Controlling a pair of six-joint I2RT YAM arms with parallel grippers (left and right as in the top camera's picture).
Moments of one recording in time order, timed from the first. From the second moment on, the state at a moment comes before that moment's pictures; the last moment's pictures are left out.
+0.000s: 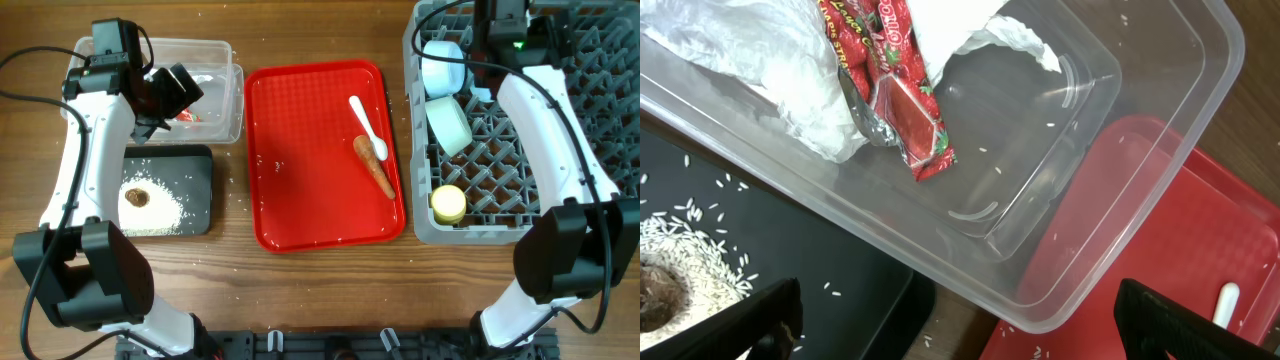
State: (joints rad) left arm 0.12 1.77 1.52 -0.92 0.09 -0.53; right arm 0.10 1.86 1.67 -0.68 0.85 -0.33
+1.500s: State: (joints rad) left arm -0.66 2.10 1.52 -0.66 0.05 -0.76; right arm -0.13 1.54 1.67 -1.11 -0.26 0.10
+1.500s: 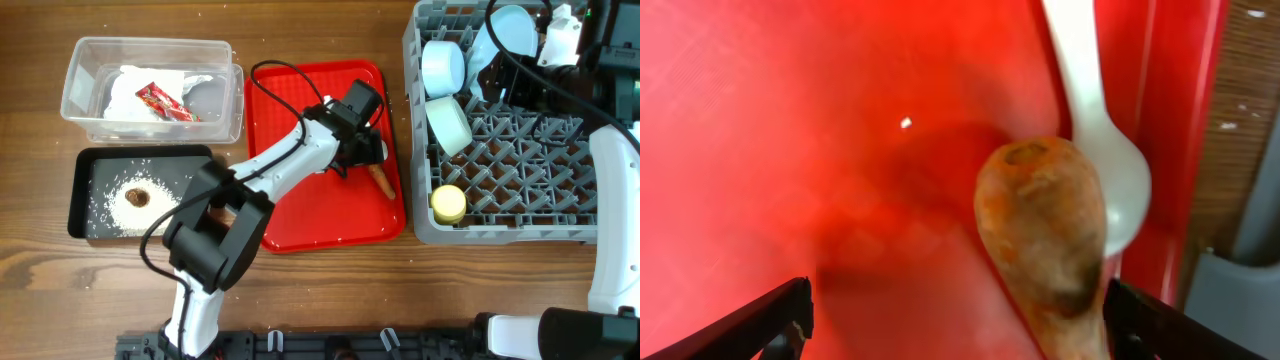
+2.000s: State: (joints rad) left arm -0.71 2.13 1.62 -0.91 -0.03 -0.69; right arm -0.13 1.54 1.67 -1.14 -0.24 0.10
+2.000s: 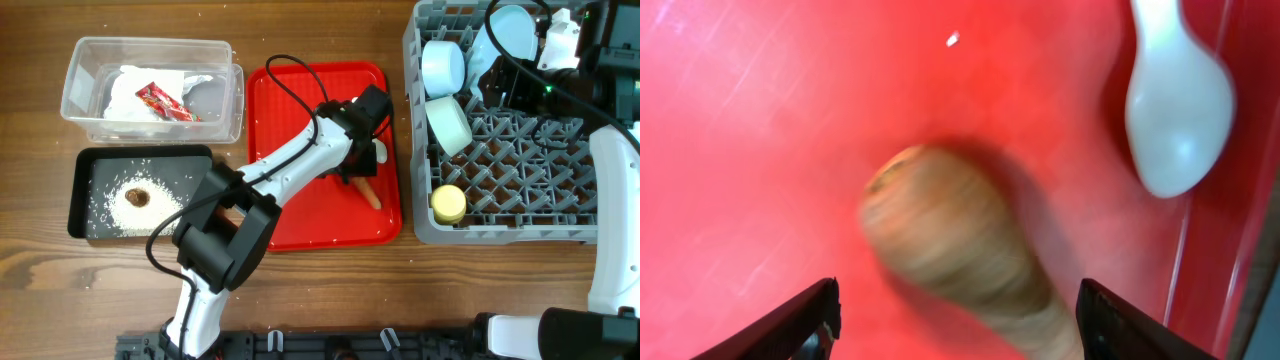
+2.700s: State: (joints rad) left arm -0.74 2.18 1.64 -0.86 0.09 -0.70; right arm -0.13 1.54 1.67 -1.15 -0.22 0.10
